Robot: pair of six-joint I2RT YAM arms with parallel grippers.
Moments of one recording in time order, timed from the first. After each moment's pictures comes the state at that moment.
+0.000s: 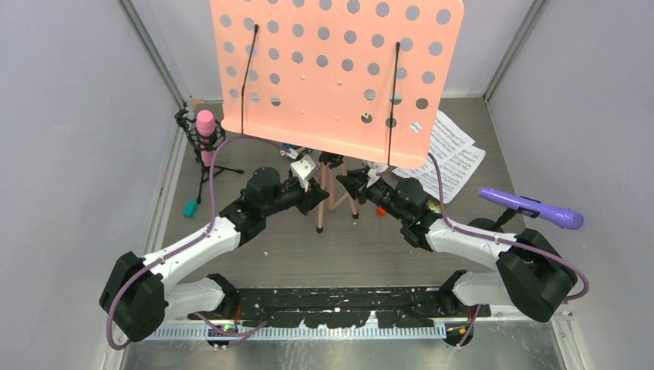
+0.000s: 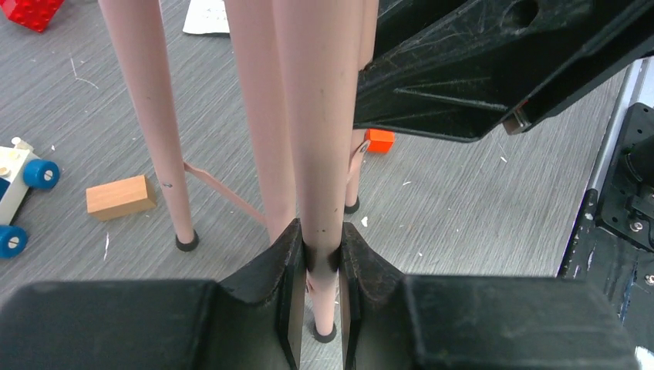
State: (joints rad) left arm -0.67 1.13 0.66 0.21 0.33 -0.02; right arm 0.72 1.25 0.52 0.80 -0.17 -0.06
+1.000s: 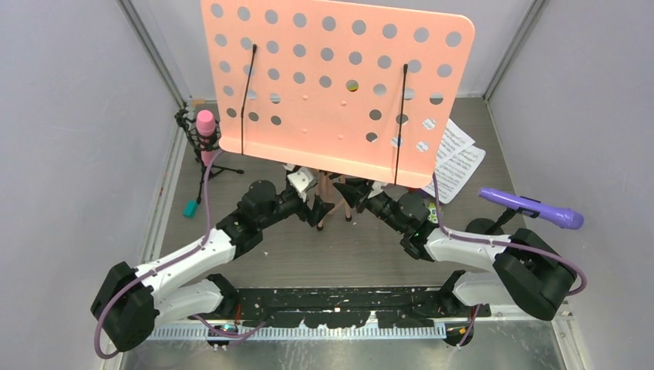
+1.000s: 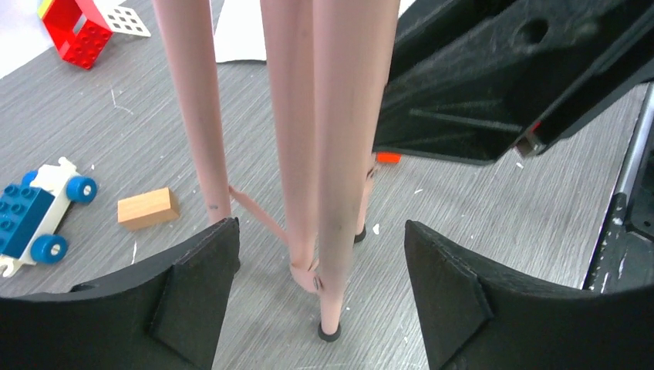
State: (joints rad) left arm -0.74 1.05 0.59 0.29 0.22 0.04; right arm 0.80 1.26 0.41 1.03 -0.08 -0.01
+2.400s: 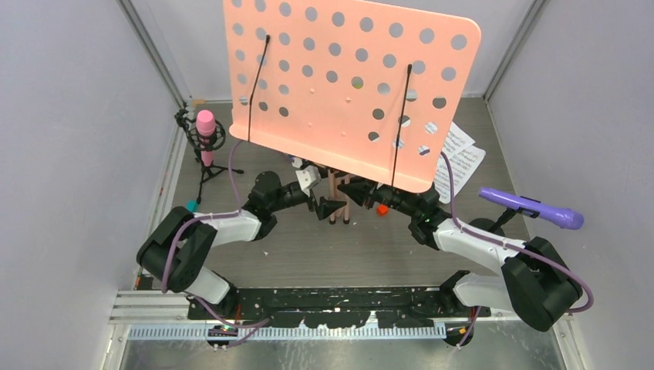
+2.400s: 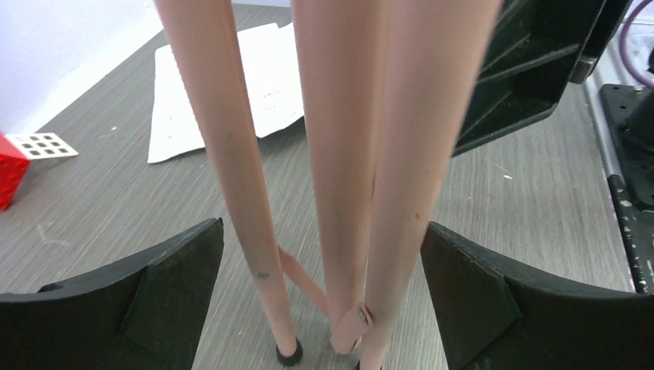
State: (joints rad) left arm -0.59 1.47 0.53 0.96 0.65 0.10; right arm 0.62 1.20 0.49 0.80 -0.48 0.09
